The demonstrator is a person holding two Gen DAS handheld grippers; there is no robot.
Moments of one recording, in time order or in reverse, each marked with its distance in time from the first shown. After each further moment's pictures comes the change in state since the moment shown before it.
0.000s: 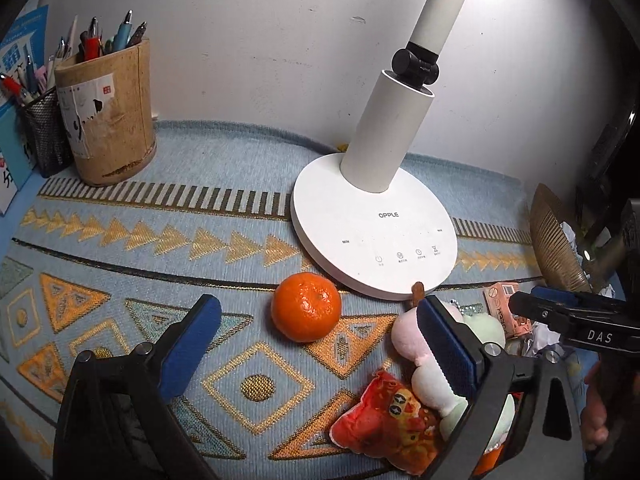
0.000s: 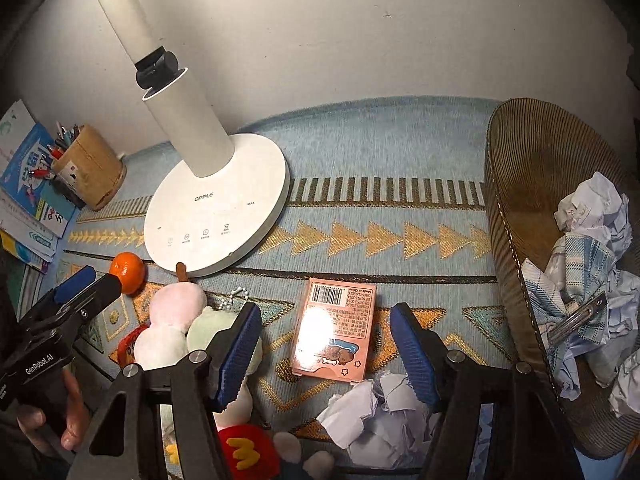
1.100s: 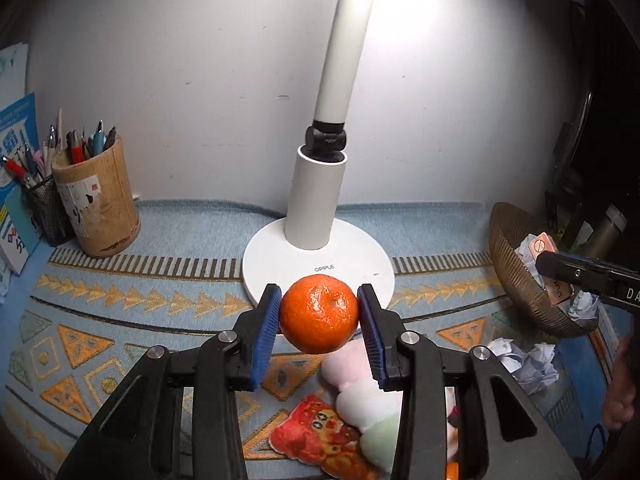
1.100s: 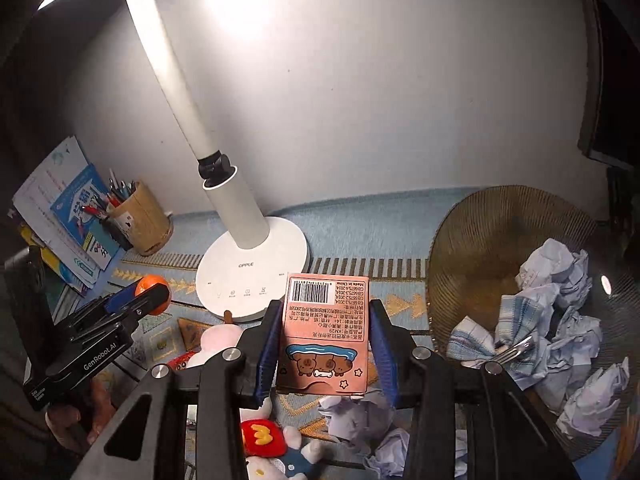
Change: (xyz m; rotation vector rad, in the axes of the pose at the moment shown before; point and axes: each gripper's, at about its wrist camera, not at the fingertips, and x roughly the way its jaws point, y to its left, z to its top) left arm -0.050 -0.071 0.016 0.149 -0.170 0.001; right arm -0.101 -0.020 -0.003 -0.041 -0.285 0.089
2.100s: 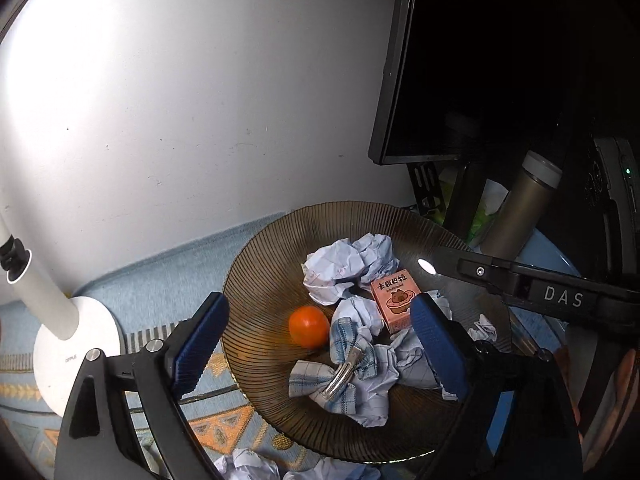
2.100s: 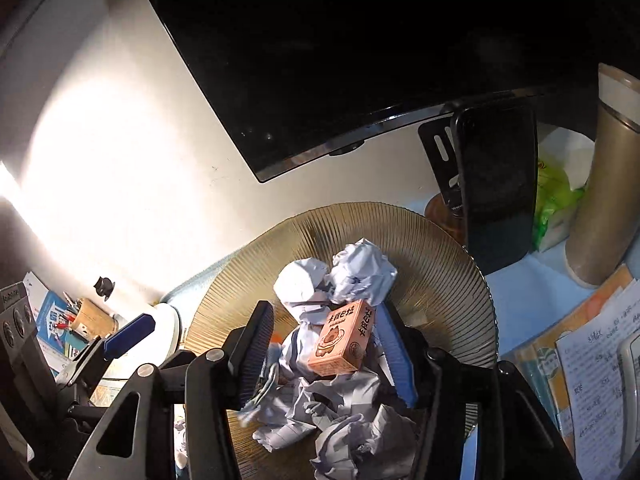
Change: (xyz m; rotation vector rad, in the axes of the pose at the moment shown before) left arm 0.057 -0.237 0.033 0.232 0.044 -0.243; right arm -0.054 -0.210 -0.003 0.340 -0.097 -0.076
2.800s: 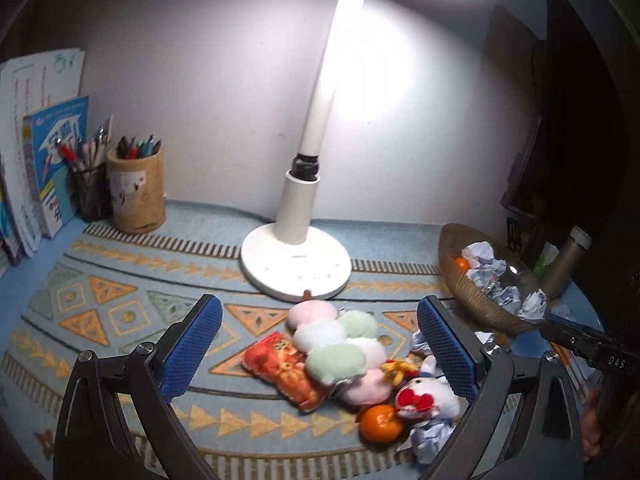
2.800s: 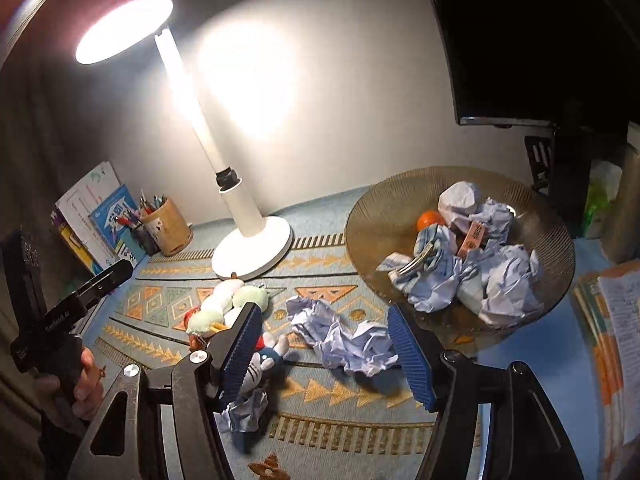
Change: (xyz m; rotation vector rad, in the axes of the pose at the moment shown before) left arm -0.191 0.167 -0.150 -0.350 -0.174 0.276; right arm -0.067 0.121 -0.142 -0.280 -0.004 0.146
